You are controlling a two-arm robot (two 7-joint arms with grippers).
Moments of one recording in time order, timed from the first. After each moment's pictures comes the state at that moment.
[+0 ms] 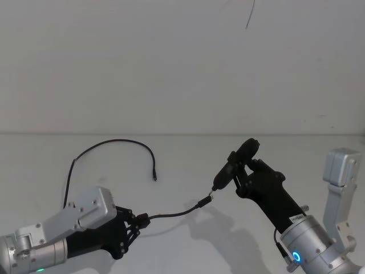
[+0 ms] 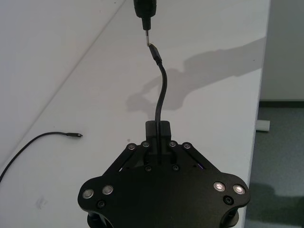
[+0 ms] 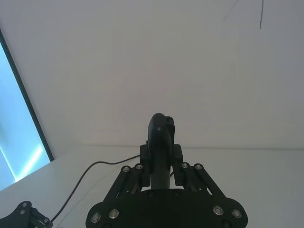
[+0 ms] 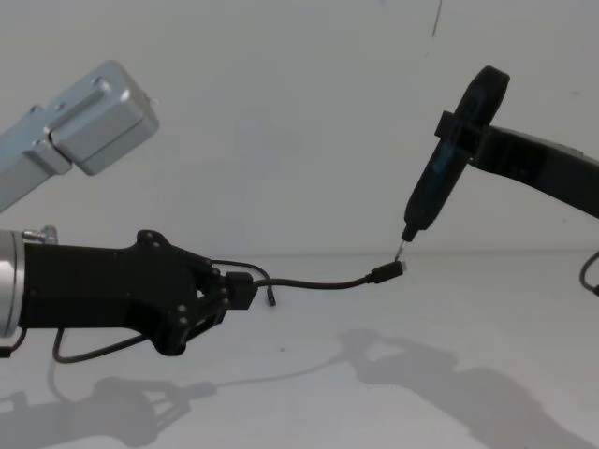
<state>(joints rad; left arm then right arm) -0.38 0.63 0.55 -1.58 -0.22 -0.07 -0.62 0.15 0.23 -0.27 -1.64 0.51 -0.01 0.26</state>
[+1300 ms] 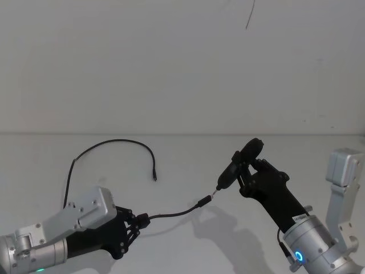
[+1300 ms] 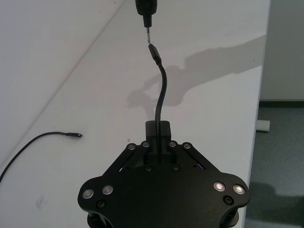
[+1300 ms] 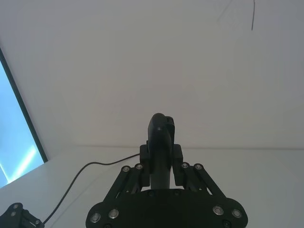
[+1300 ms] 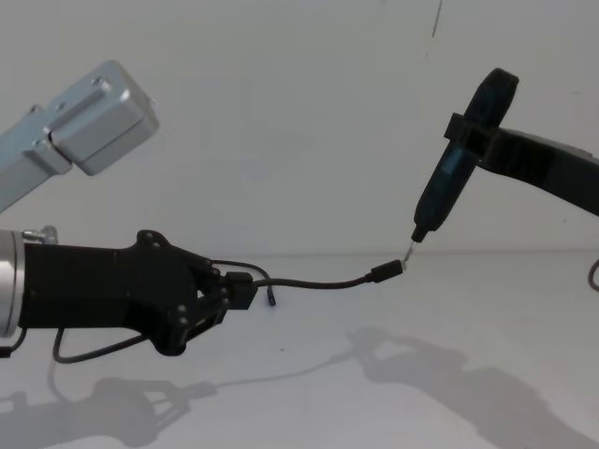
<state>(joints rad) -0.38 0.63 0.55 -1.58 -0.22 -0.07 -0.62 0.14 0.22 -0.26 -1.64 0.50 -0.01 0.25</state>
